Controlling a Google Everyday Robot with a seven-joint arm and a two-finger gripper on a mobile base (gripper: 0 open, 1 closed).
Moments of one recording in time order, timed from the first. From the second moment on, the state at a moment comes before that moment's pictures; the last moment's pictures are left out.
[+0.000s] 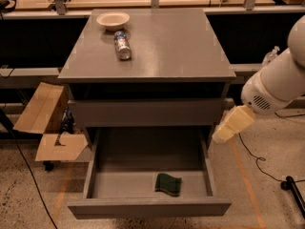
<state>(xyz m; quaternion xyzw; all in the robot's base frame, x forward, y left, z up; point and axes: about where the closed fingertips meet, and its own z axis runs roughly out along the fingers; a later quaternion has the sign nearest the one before) 0.495 -0.209 0.848 -0.43 0.88 0.04 0.21</state>
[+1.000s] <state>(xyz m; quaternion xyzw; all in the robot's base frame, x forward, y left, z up) 0.521 -0.201 0.712 -0.34 0.93 0.01 0.15</state>
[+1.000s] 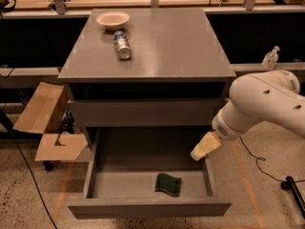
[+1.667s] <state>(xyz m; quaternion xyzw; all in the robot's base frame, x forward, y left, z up) 0.523 -0.204 0.691 -0.30 0.94 0.03 0.15</state>
